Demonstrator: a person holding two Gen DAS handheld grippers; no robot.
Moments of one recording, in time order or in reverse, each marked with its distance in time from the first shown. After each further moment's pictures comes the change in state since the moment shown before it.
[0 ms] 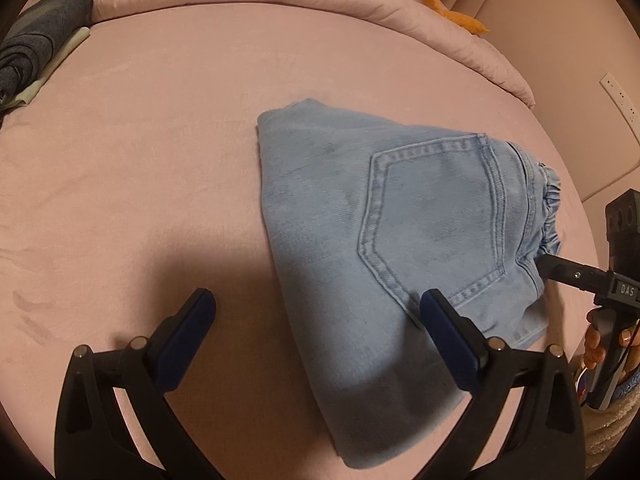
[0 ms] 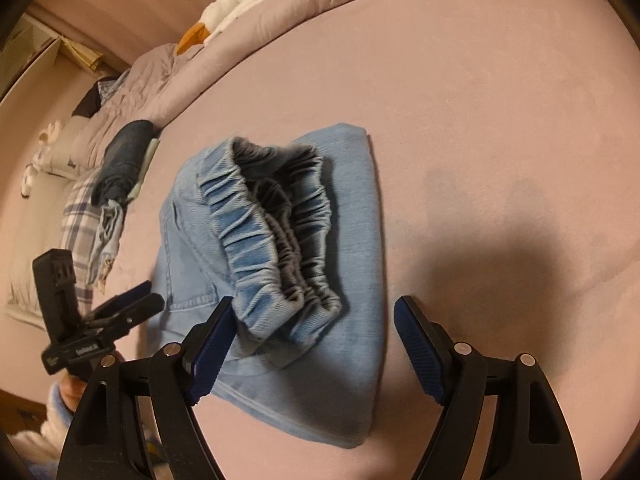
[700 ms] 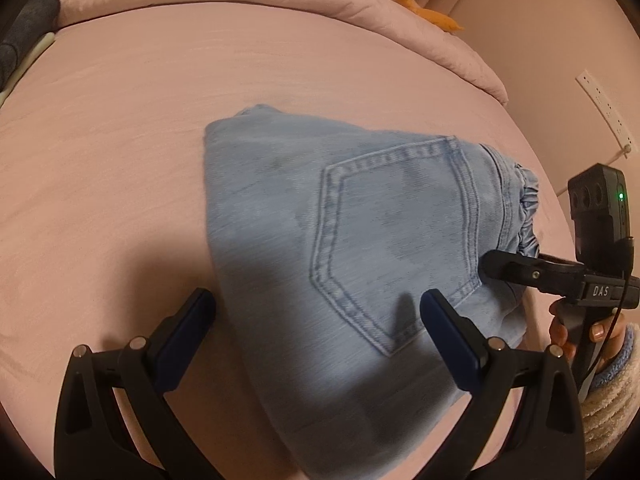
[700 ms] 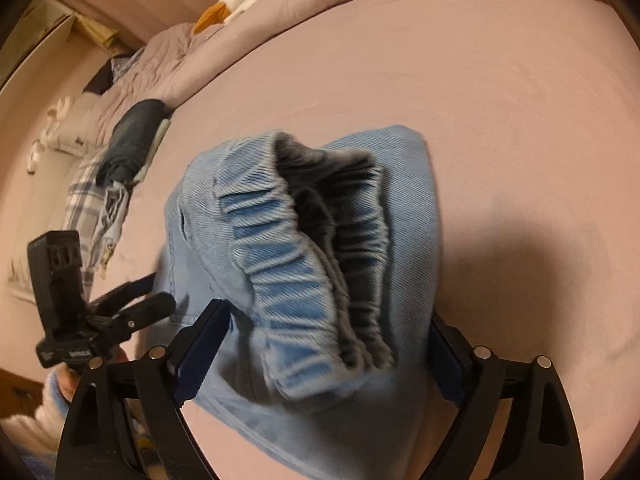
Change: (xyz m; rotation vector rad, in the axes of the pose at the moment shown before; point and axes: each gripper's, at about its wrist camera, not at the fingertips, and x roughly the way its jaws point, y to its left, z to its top) left arm 0.012 -0.016 0.009 0.045 0.006 -0.111; right arm 0.029 0.021 0.021 -0.083 0.041 0.025
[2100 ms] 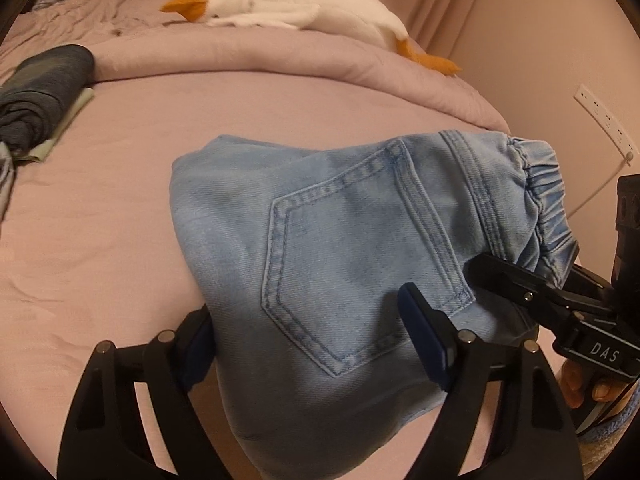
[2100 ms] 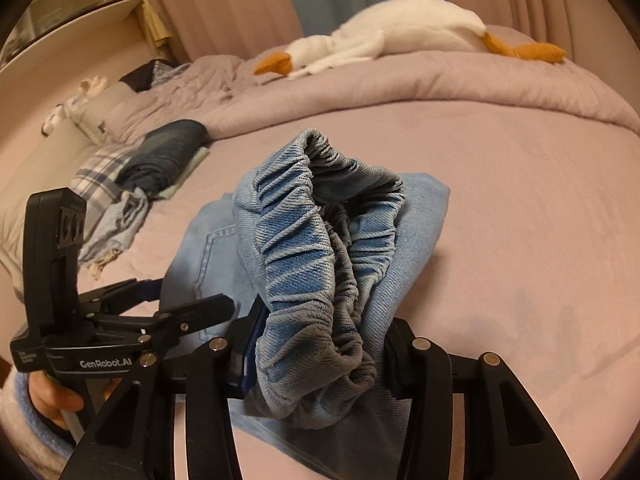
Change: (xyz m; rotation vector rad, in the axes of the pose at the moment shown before) left arm -0.063 -0.001 0.003 0.014 -0.188 0.104; right arm -0.033 0.089 -0.010 -0.227 -0.280 -0.116
